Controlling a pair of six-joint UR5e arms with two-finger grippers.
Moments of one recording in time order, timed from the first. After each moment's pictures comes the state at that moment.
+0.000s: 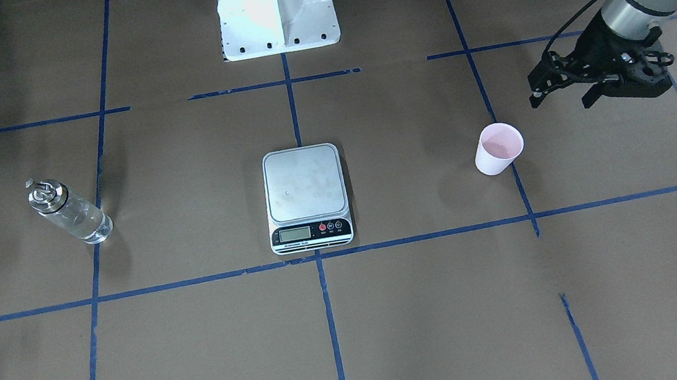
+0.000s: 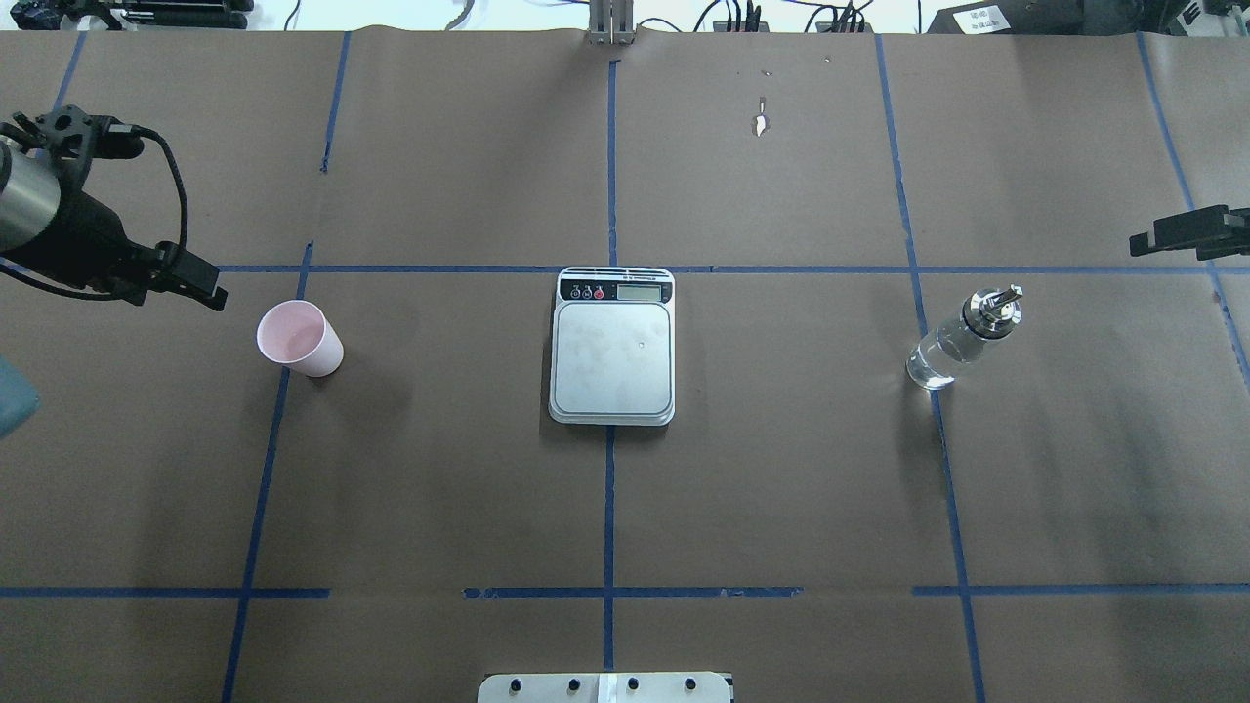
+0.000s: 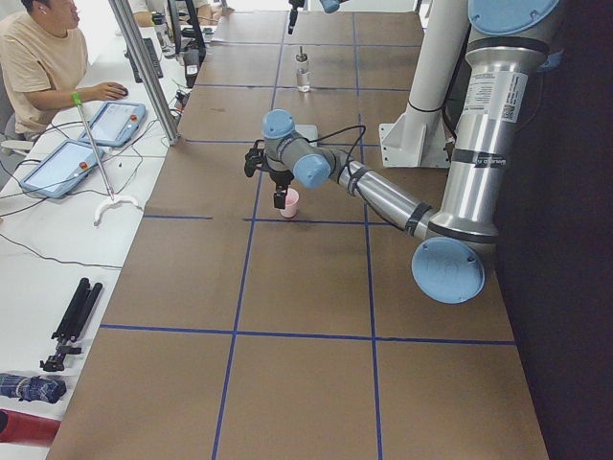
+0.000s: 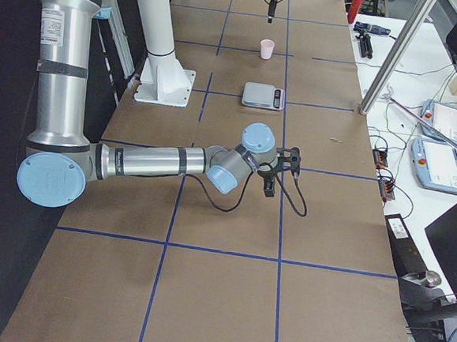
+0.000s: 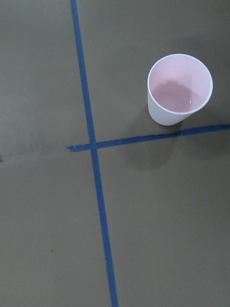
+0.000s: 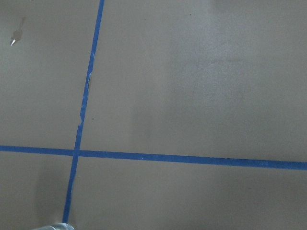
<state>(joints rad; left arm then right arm) -0.96 -1.72 -1.90 -1.76 -2.25 -0.76 1.24 -1.61 1.69 -0.85 2.32 0.75</state>
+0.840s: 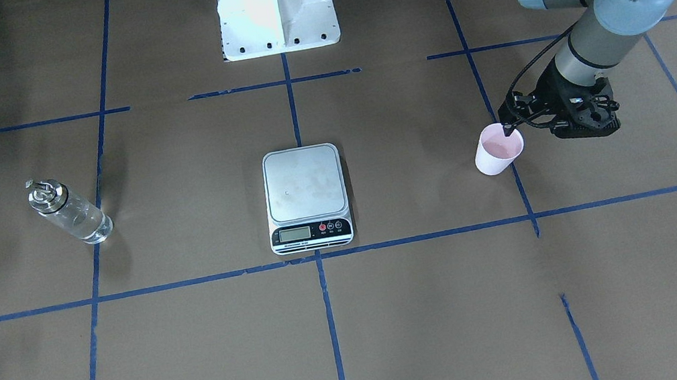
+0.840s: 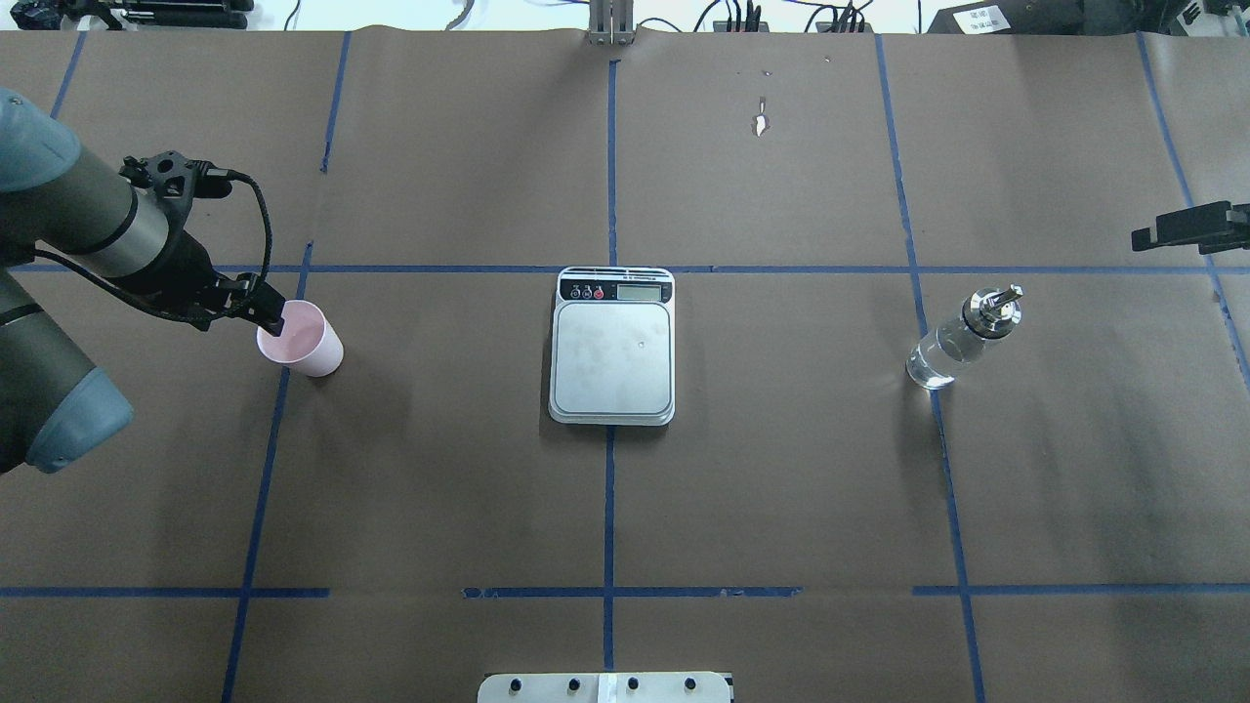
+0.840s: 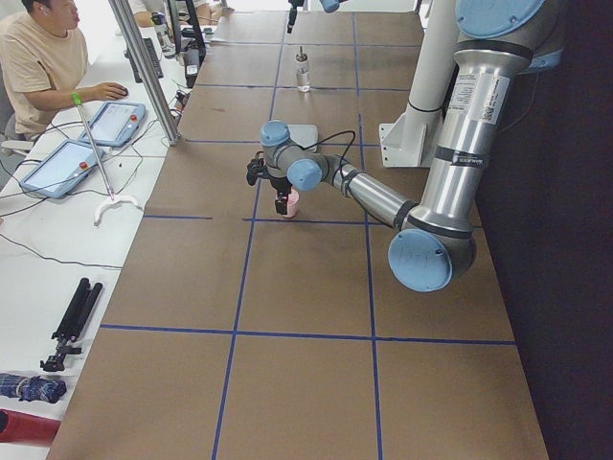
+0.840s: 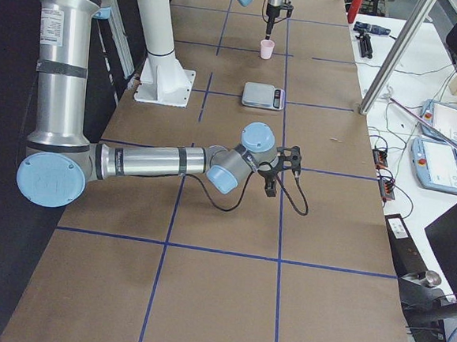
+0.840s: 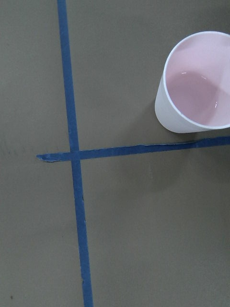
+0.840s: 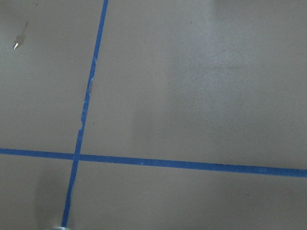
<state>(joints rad) -0.88 -1.81 -1.77 -1.76 -2.21 -0.79 1.24 -1.61 1.69 -0.83 2.30 0.75</state>
